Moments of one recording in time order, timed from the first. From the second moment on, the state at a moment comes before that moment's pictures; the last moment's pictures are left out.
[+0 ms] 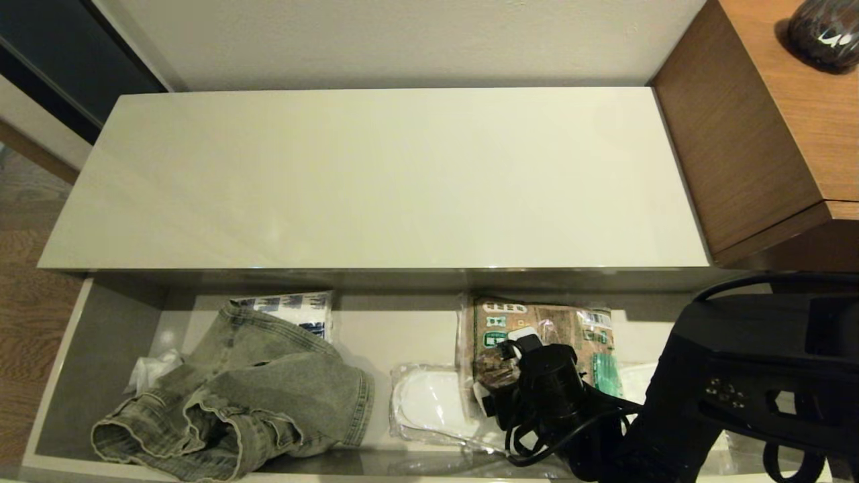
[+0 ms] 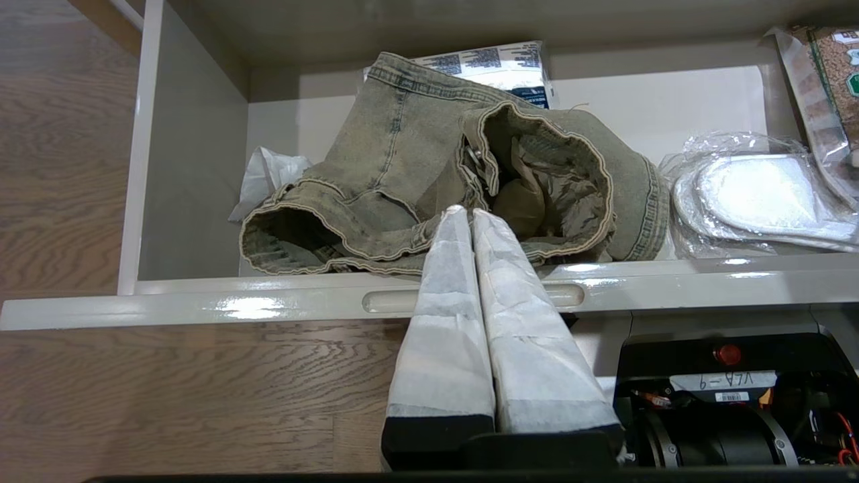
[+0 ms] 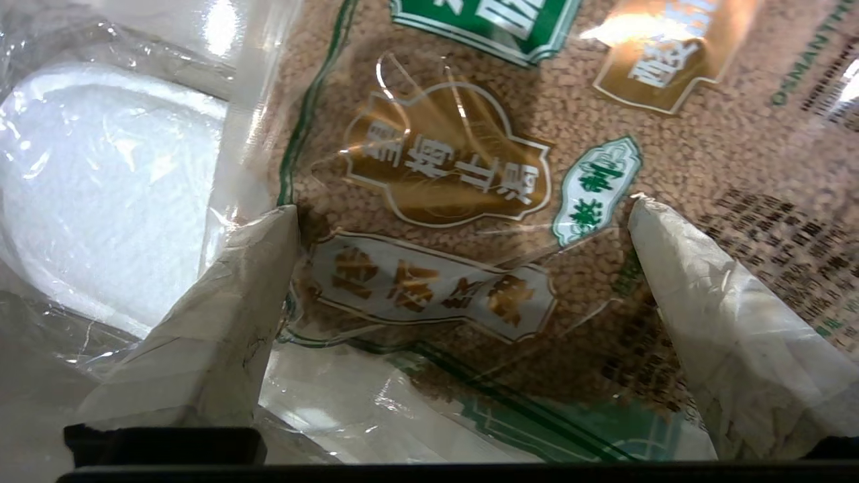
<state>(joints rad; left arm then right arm) 0.00 0.00 0.00 0.02 0.00 0.06 0.72 2.27 -0.65 -1.01 -0.42 0.15</state>
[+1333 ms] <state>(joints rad) 0.00 0.00 0.00 0.02 0.00 0.06 0.71 2.26 -0.64 -1.01 -0.41 0.19</state>
